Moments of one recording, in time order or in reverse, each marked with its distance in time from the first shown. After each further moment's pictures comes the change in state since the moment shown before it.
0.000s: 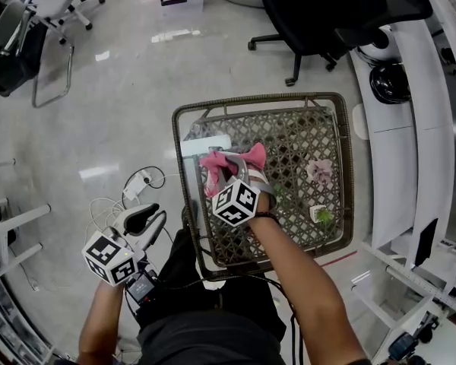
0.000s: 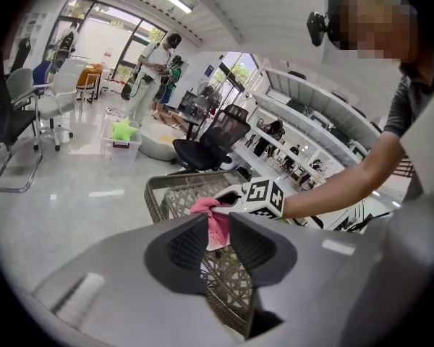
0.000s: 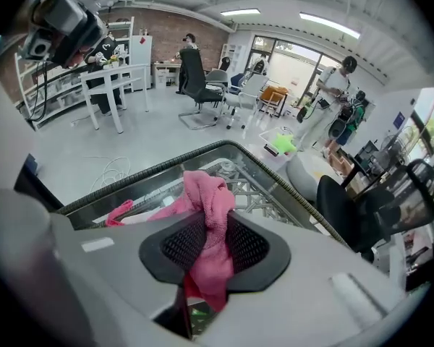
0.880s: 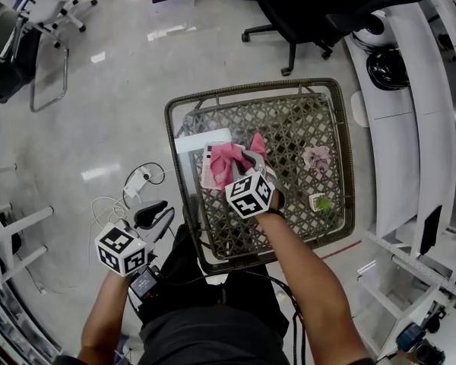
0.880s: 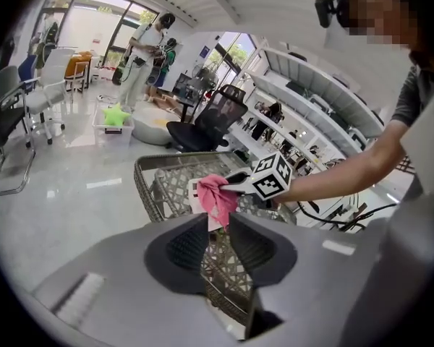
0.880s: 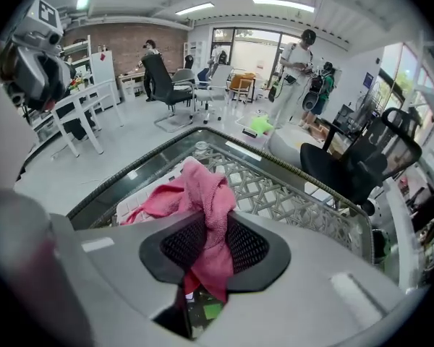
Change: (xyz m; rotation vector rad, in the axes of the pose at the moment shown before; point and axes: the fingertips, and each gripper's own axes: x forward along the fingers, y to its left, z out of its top) left arm 0.031 -0.013 -0.043 0.022 0.146 -0.023; right arm -0.022 -0.024 -0.056 0.284 0.037 -0.052
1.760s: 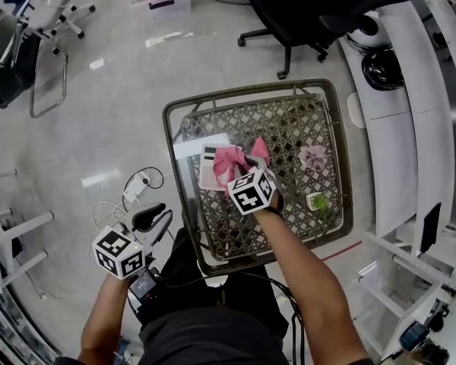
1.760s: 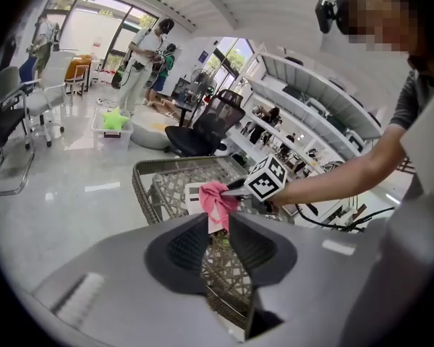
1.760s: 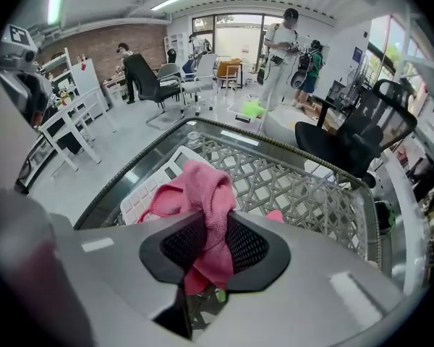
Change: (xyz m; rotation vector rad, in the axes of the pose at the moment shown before) left arm -0.009 -0.010 0.006 0.005 -0.038 -0.010; right arm -0.007 -0.005 -0.020 0.148 0.091 0.022
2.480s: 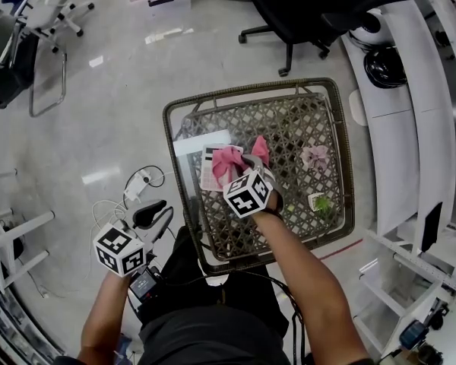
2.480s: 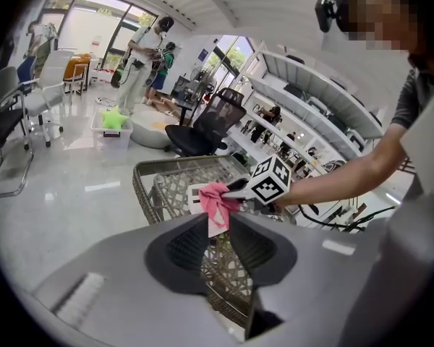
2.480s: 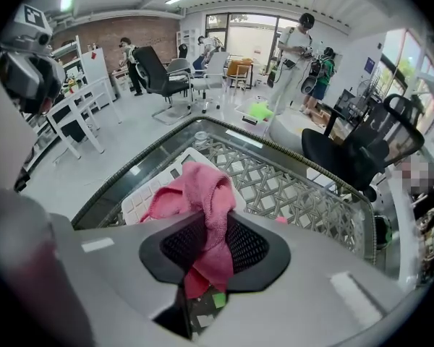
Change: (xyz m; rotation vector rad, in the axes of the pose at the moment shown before) left arm 0.009 0.010 0.006 -0.001 0.013 -0.001; right arm 0.004 0.009 0.009 -0.095 0.014 -0.002
